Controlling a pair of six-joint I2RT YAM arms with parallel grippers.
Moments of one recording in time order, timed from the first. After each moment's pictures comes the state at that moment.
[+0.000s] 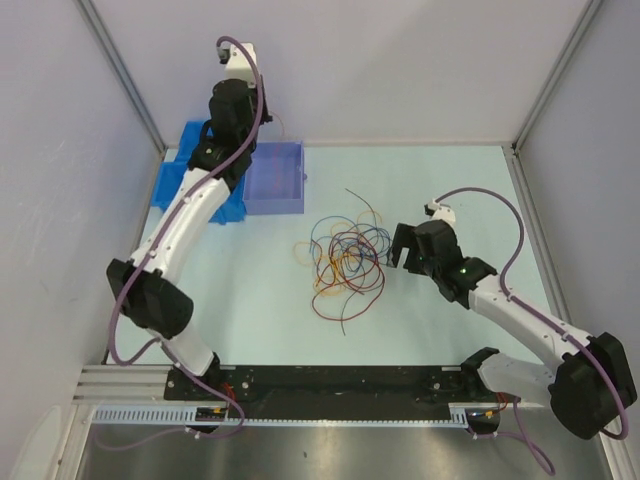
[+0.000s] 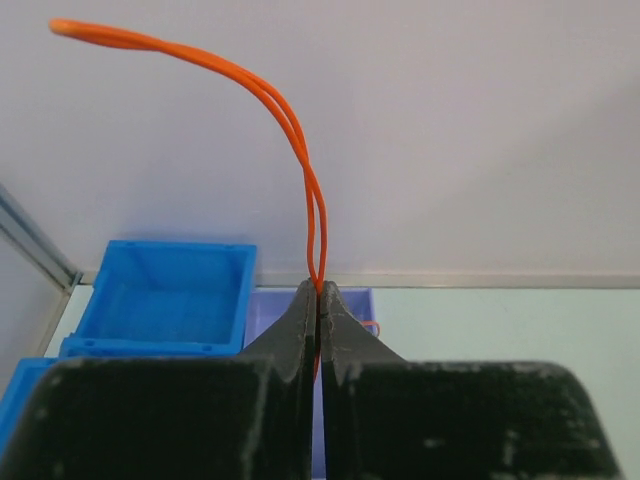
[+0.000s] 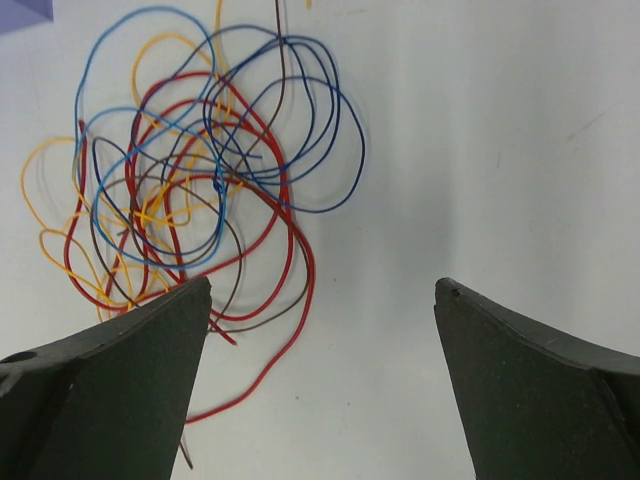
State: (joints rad) left arm -0.40 1.64 1.77 -0.14 -0.39 -0.03; right arm 0.55 1.10 0.73 -0.31 0.26 0.60
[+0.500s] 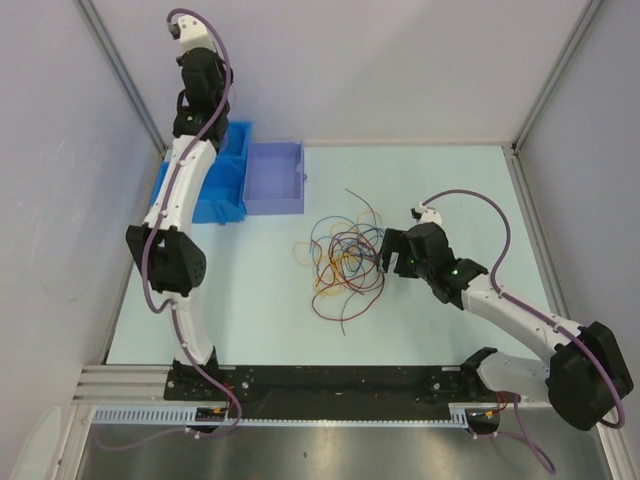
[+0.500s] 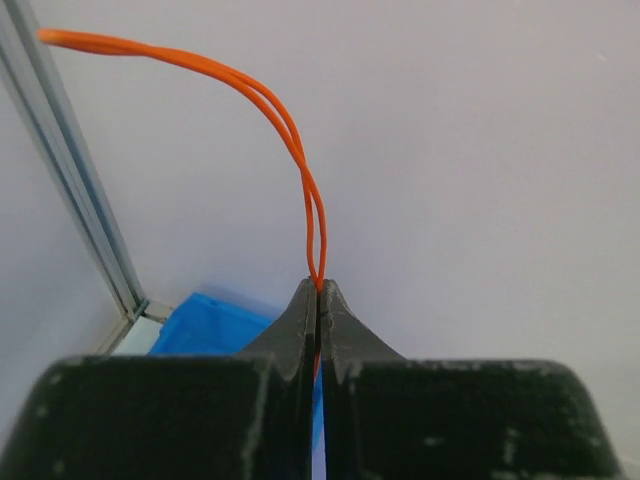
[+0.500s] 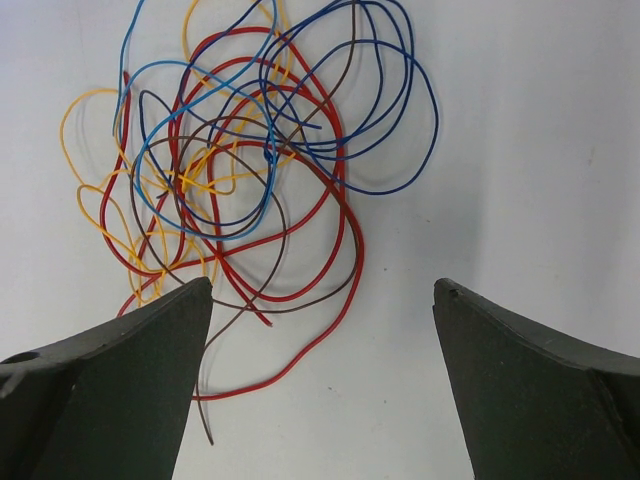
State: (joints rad) left arm -0.17 1.98 2.15 -0.11 -0.45 -0.11; right arm 0.59 1.14 0.69 -0.23 0.17 0.60
